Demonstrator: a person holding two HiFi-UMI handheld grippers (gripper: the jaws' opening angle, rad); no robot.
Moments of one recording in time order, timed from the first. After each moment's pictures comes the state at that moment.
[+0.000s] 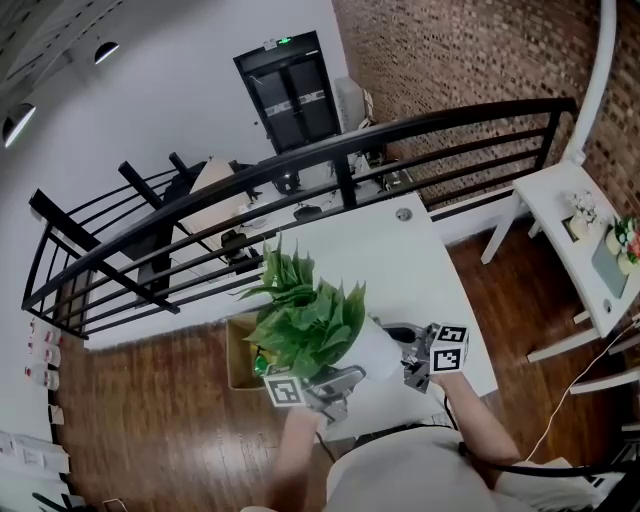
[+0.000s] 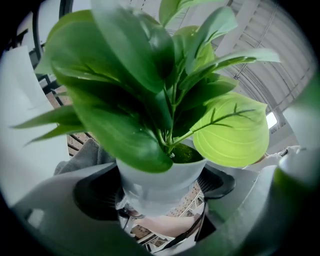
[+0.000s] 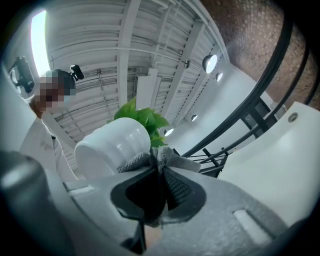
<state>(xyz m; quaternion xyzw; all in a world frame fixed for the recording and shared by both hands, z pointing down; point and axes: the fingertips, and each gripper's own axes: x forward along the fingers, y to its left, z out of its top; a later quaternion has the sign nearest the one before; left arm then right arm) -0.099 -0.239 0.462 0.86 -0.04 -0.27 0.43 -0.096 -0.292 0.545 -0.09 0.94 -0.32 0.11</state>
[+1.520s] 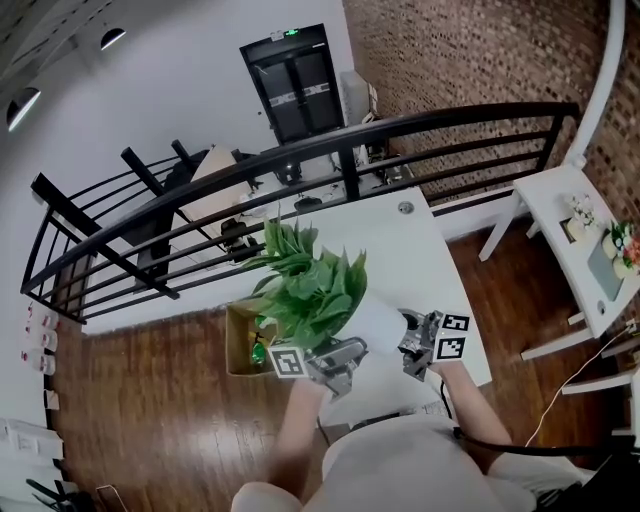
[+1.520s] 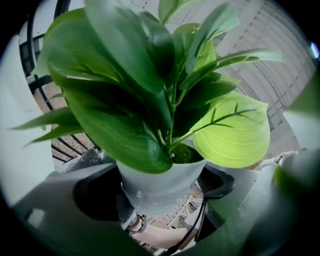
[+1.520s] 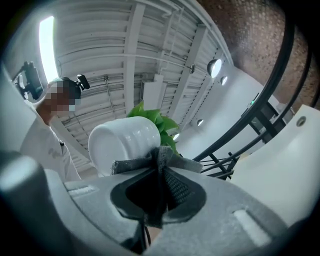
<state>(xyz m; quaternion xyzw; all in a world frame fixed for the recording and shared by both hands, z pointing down) -0.103 -0.243 0.421 0.86 0.00 -0.31 0.40 -0.099 -0.277 0.508 -0.07 0.94 -0.30 0.14</state>
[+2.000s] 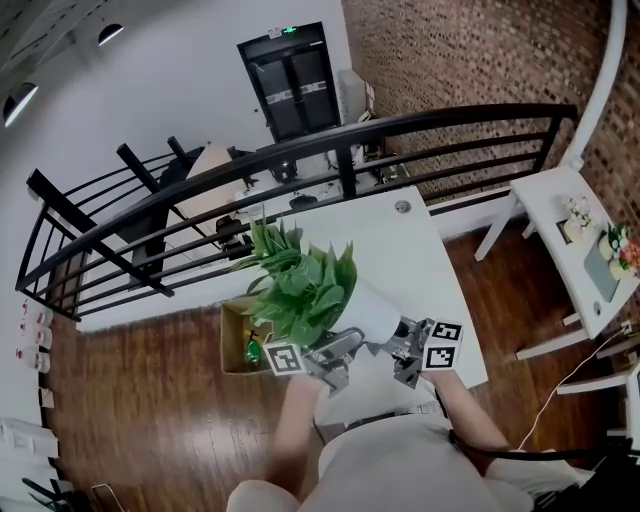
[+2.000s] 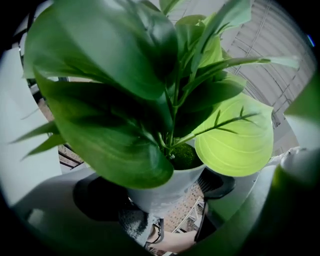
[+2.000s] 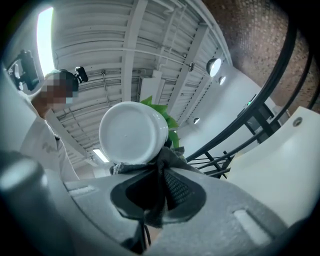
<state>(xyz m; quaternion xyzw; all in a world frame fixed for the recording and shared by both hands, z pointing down) -0.102 -0.265 0.429 0.86 -0.04 -0.31 0.40 -0.108 -0.269 0.515 -0.09 0.94 -0.30 0.12</state>
